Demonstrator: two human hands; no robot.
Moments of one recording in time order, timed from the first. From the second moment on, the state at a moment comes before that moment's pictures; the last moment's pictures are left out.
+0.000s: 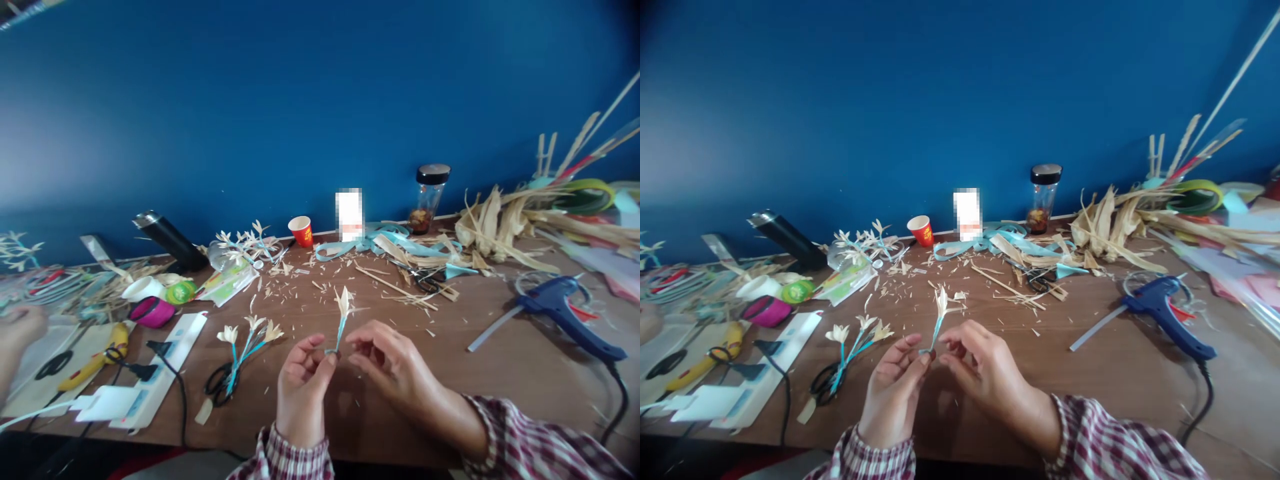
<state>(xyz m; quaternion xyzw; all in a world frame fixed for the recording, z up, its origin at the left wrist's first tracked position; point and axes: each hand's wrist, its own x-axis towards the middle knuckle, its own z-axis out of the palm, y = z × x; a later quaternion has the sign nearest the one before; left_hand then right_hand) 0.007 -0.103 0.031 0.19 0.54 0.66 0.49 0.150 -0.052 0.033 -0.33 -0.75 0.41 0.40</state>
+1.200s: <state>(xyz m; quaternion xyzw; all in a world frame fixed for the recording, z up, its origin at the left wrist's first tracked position) 0.019 -0.100 0.018 0.22 0.55 0.63 0.50 0.145 -0.040 0.026 -0.31 -0.57 0.68 0.34</state>
